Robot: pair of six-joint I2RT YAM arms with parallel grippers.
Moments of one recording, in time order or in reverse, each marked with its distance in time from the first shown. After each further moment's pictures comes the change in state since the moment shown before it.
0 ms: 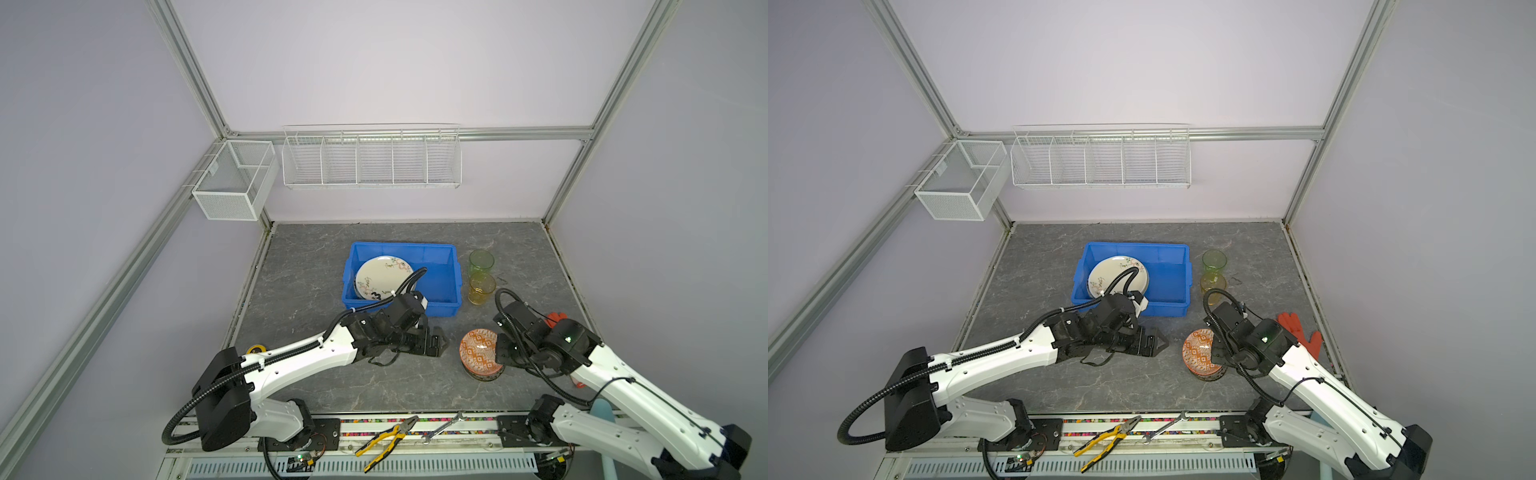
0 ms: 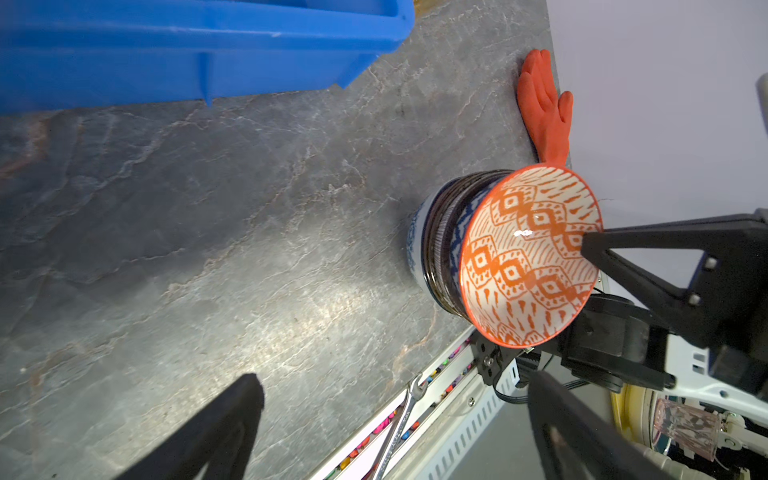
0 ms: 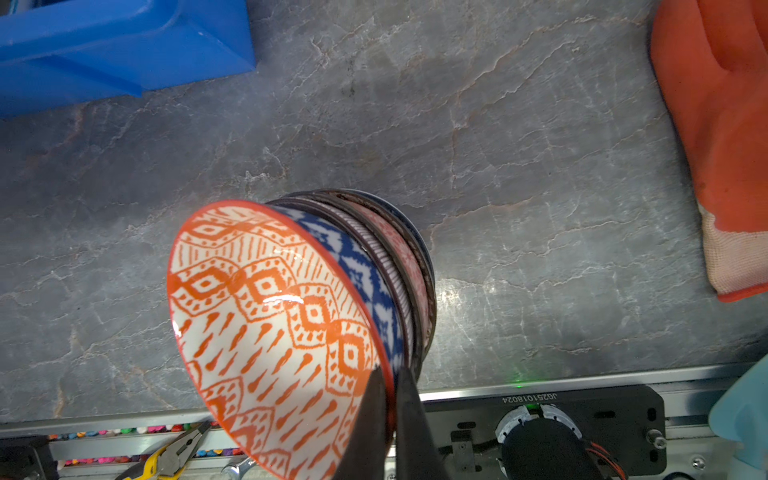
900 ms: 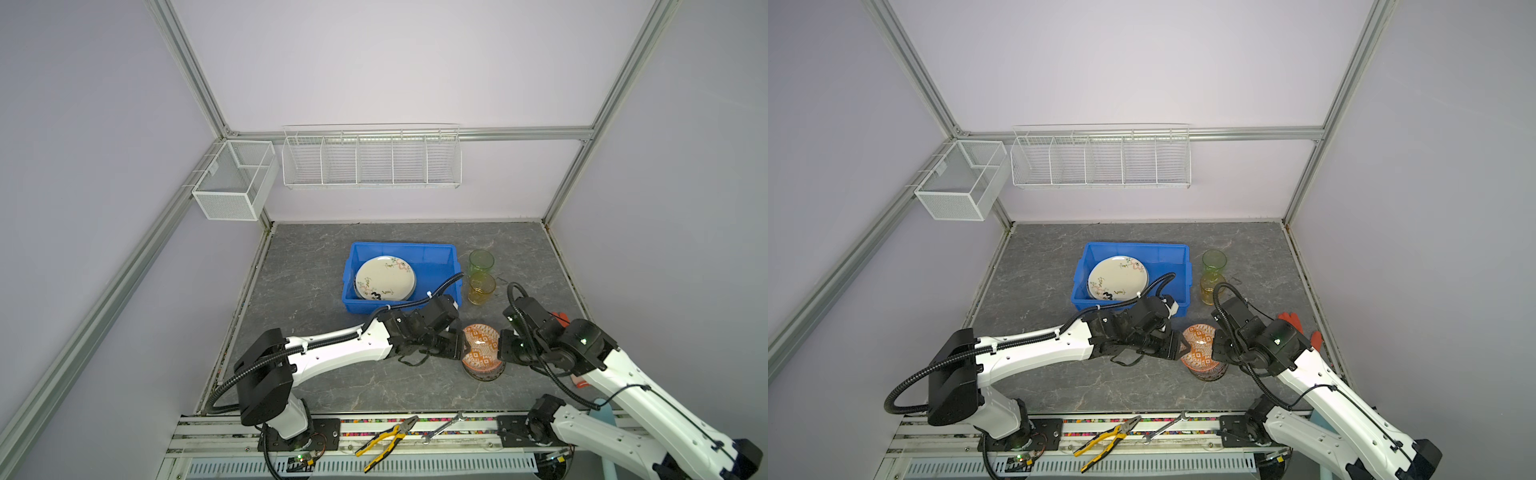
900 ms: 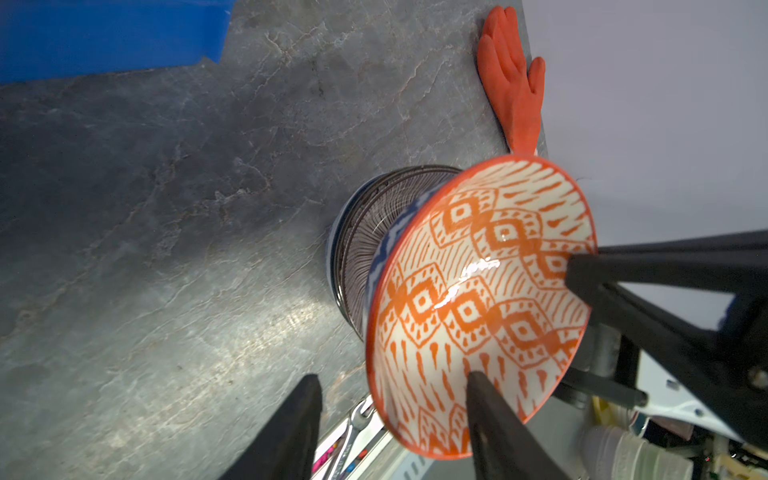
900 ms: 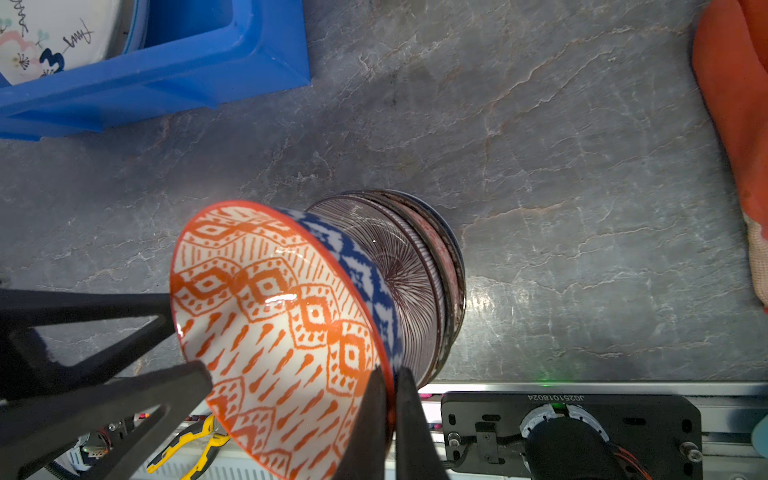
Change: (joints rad) left arm -0.104 0.222 0.195 0.023 0.004 -0.050; right arm -0.040 -0.032 0.057 0.001 -0.078 -0.039
